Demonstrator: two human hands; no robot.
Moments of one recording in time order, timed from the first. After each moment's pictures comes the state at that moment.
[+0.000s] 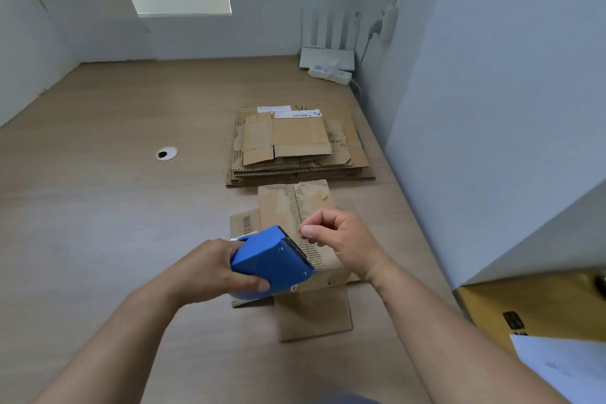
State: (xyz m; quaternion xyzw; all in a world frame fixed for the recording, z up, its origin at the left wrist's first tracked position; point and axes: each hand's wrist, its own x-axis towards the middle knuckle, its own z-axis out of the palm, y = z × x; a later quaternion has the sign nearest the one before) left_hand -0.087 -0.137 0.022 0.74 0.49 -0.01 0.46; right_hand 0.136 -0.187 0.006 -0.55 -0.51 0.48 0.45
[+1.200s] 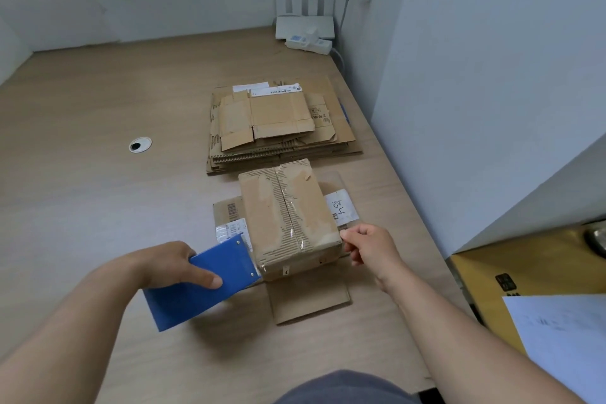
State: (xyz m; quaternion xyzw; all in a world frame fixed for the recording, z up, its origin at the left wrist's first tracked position) left_hand -0.109 -0.093 -0.005 0.66 0.58 -0.29 0.39; right_hand 0.176 -0.215 -0.072 -0.73 -0.24 0.45 0.44
